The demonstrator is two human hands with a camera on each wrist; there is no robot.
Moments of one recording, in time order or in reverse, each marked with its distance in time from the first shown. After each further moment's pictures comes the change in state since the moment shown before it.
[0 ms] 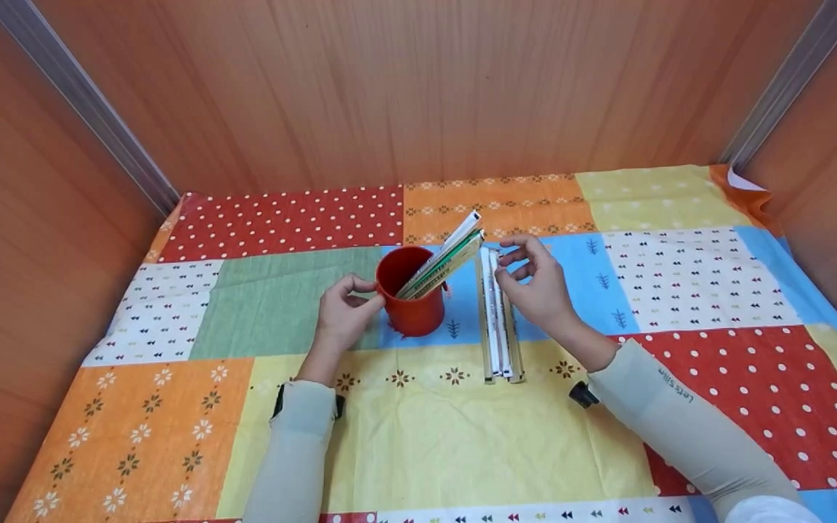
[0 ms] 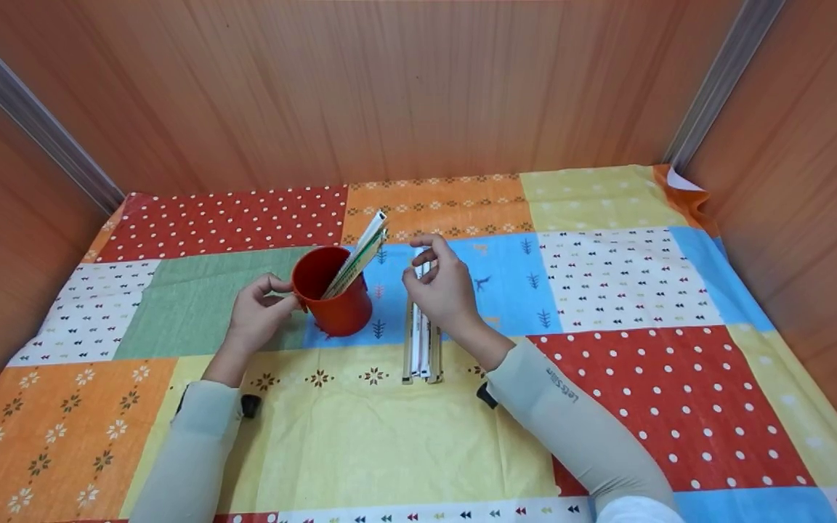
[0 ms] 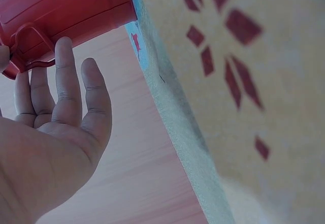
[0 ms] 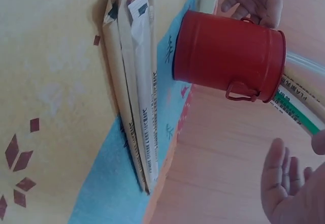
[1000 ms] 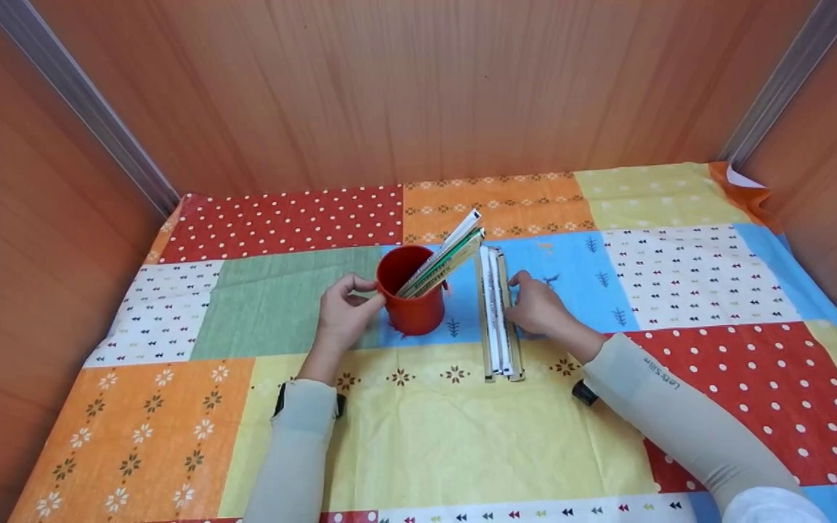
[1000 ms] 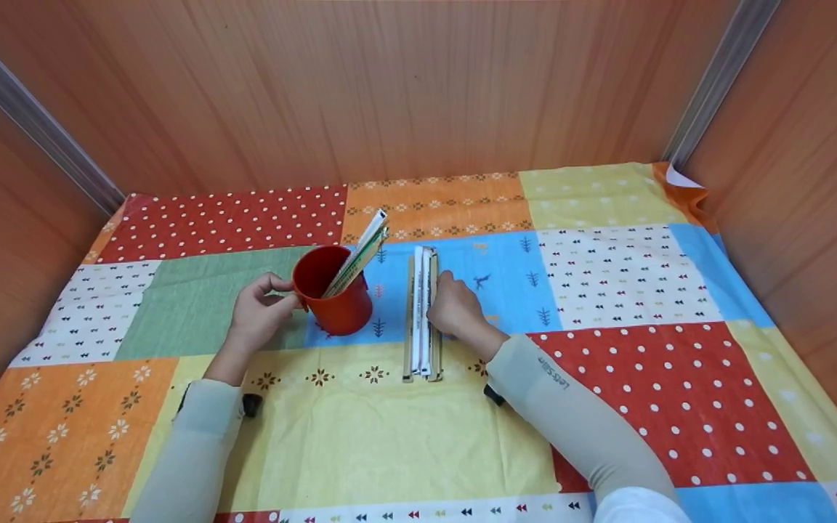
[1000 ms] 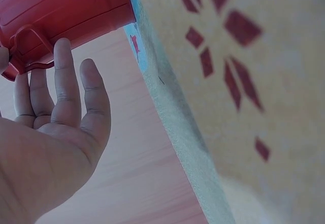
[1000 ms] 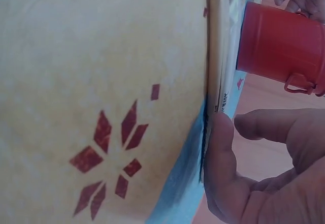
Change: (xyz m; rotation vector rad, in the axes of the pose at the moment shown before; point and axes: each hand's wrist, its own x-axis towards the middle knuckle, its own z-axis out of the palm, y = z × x) left_hand 0.000 0.001 0.000 -0.014 -0.011 -0.002; right_hand -0.001 0.040 0.001 -0.463 -0.383 0.441
